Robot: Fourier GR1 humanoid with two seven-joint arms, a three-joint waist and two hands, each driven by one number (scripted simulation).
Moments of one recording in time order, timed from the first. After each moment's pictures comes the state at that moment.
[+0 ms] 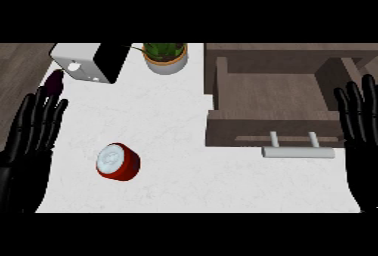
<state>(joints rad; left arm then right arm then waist) 0.05 0.12 -0.03 -2.10 0.00 -0.03 0.02 -0.02 -0.06 -0.01 -2.10 -0.03 0.01 0.01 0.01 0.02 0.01</state>
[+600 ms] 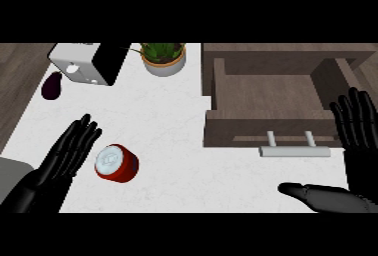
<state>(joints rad) 0.16 0.16 -0.15 -2.20 0.09 -0.15 0.20 0.05 -0.07 -0.03 -2.08 0.02 -0.03 0.16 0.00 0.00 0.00</state>
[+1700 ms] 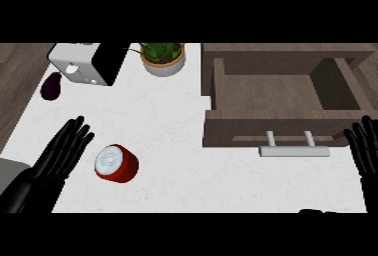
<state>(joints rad) 0.19 0.12 -0.07 -2.18 0.12 -0.19 0.32 0.23 -0.07 -0.12 -2.10 -0.04 0.09 0.11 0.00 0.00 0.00</state>
